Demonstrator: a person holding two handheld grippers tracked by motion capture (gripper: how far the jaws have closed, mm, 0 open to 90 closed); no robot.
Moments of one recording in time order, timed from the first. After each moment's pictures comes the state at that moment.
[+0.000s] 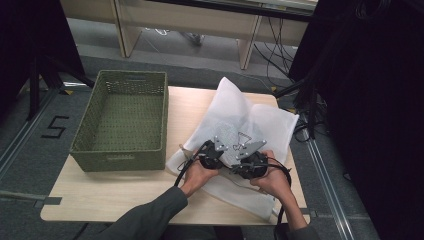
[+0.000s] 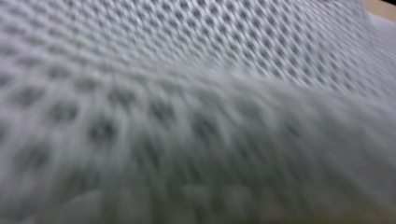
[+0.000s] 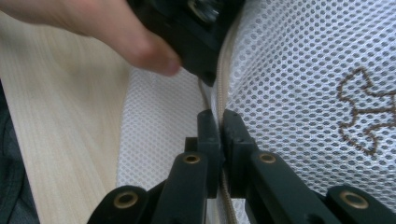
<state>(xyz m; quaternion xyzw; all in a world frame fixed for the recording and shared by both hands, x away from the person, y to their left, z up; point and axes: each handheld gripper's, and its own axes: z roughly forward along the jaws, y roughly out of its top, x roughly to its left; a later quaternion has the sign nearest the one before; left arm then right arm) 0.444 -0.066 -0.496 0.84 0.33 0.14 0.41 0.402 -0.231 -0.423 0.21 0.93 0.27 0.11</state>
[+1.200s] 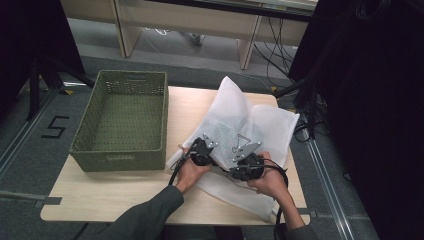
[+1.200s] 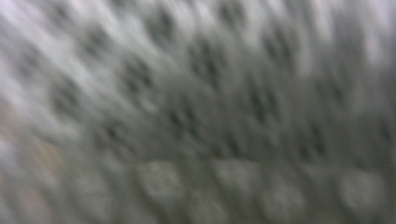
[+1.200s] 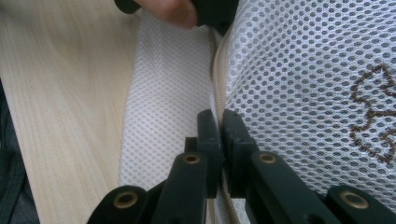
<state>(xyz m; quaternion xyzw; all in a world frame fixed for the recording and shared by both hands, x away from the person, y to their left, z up) 0.458 -0.039 -0.512 0.83 0.38 0.18 0.37 0.403 -0.225 -0.433 0.20 0.94 0.26 0.09</state>
